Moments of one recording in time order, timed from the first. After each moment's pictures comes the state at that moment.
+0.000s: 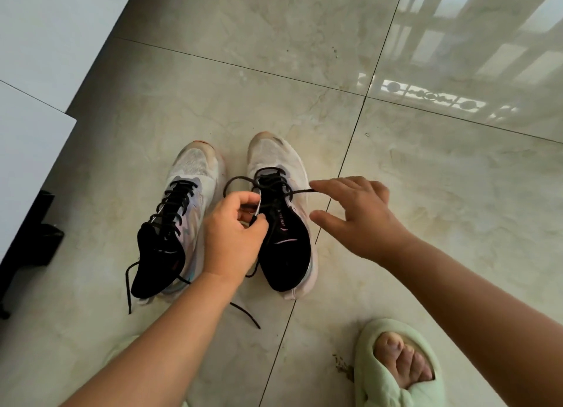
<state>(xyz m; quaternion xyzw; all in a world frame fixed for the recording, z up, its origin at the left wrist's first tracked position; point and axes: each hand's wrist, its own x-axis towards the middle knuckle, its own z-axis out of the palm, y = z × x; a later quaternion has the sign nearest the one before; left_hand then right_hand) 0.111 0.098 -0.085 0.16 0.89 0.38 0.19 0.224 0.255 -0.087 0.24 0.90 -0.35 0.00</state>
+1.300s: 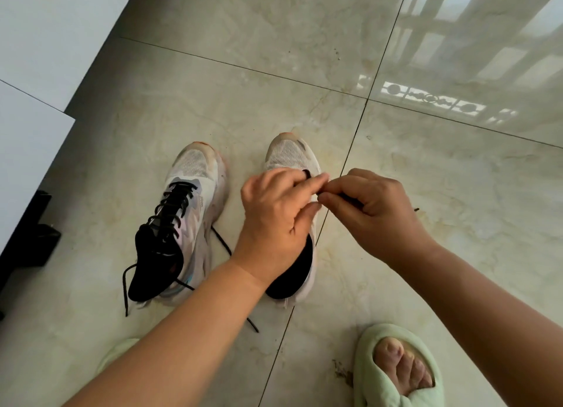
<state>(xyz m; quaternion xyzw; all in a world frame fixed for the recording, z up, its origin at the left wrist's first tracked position) 0.126 0.139 -0.056 0.48 0.83 0.28 0.07 0.222 0.262 -0.062 0.20 0.86 -0.45 -0.15</state>
